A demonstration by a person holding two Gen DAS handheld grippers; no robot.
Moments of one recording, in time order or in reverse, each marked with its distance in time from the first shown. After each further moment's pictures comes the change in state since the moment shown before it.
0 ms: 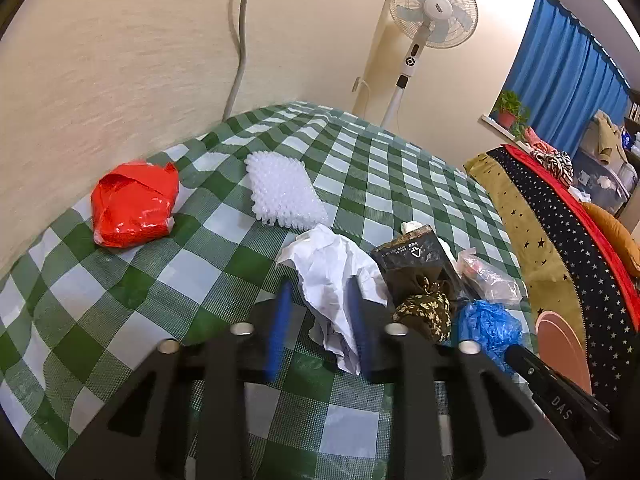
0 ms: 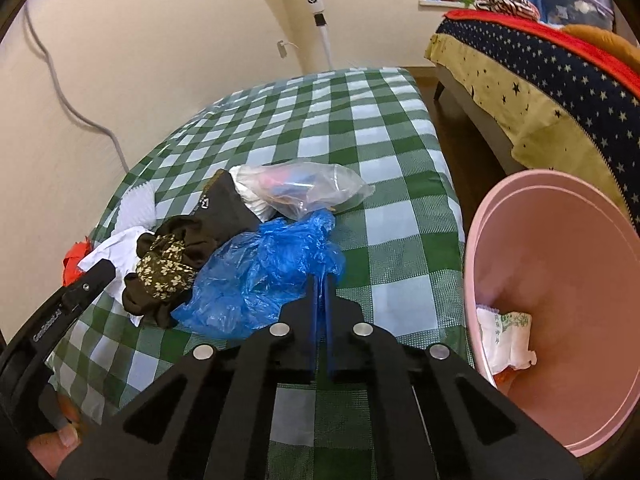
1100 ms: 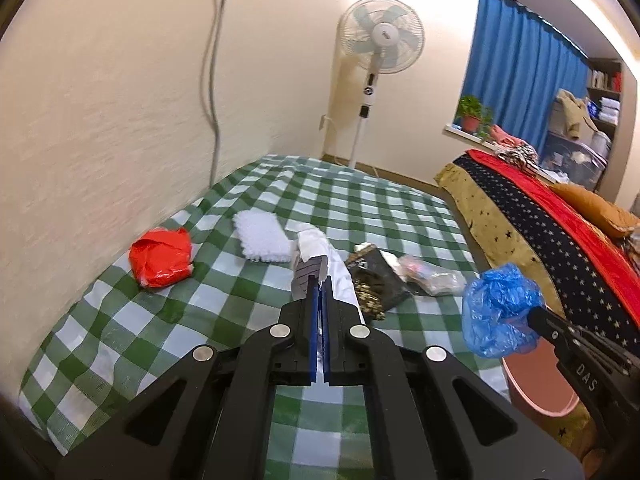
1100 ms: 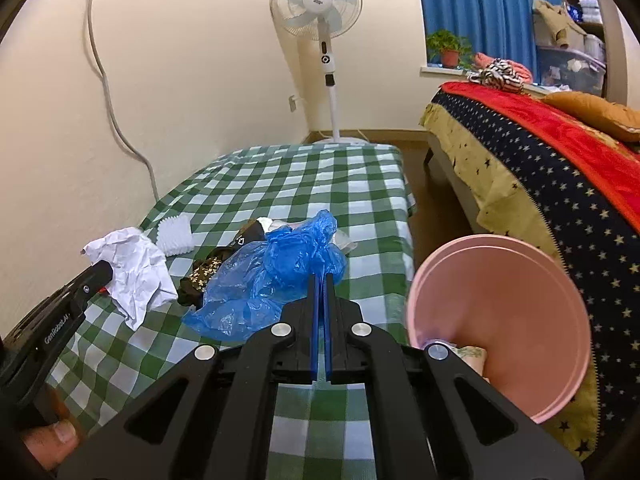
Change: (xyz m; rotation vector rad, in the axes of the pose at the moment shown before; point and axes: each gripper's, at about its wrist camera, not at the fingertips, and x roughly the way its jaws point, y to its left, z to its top) left arm -0.091 -0.028 -0.004 0.177 -0.140 -0.038; right arm -0.108 0.010 -0.010 -0.085 -0.199 -0.056
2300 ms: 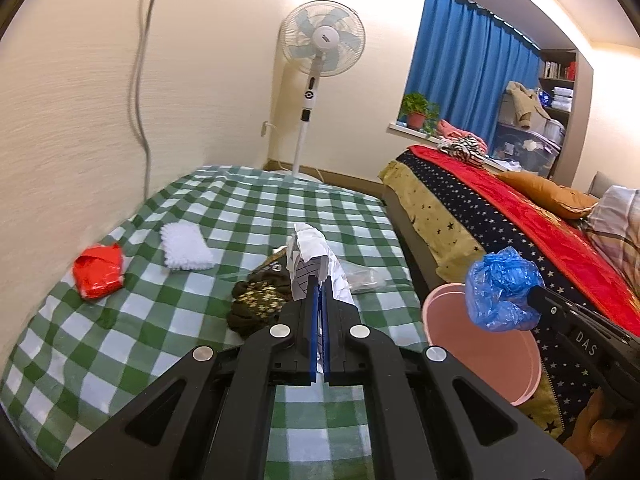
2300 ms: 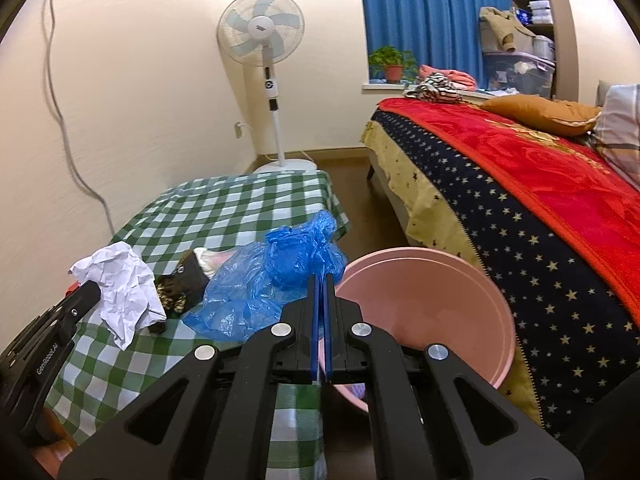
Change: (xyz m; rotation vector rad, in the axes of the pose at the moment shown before) left arm -0.010 -0.055 -0.001 0.065 -0.011 -0.182; right arm -0.046 -0.054 0.009 0.087 -0.071 -0.182
